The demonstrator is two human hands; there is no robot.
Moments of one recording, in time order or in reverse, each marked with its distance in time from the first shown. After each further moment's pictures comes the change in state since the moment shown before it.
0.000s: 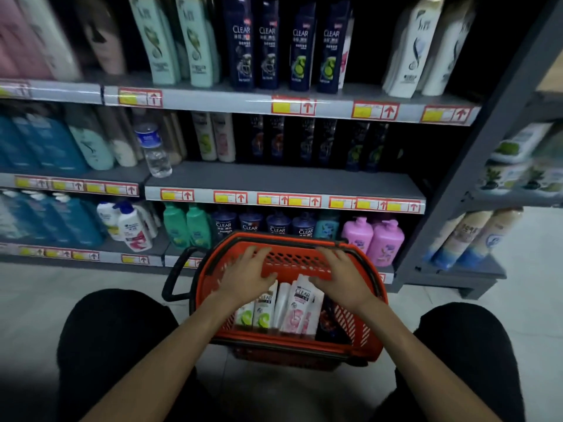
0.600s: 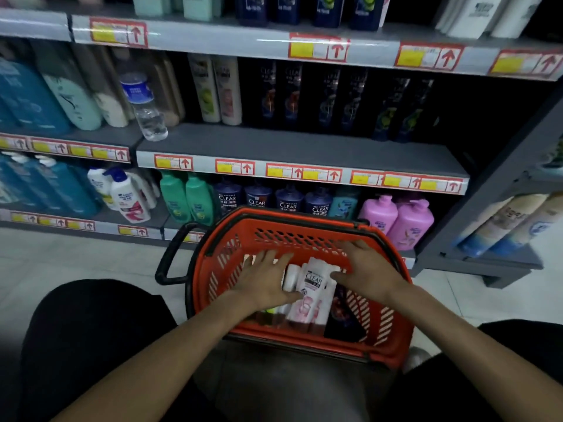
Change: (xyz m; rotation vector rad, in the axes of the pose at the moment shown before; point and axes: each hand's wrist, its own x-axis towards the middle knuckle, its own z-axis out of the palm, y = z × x) left_hand 0.030 -0.011 0.067 0.132 -0.208 0.080; right_hand 0.040 0.030 0.013 -0.162 -0.190 0.009
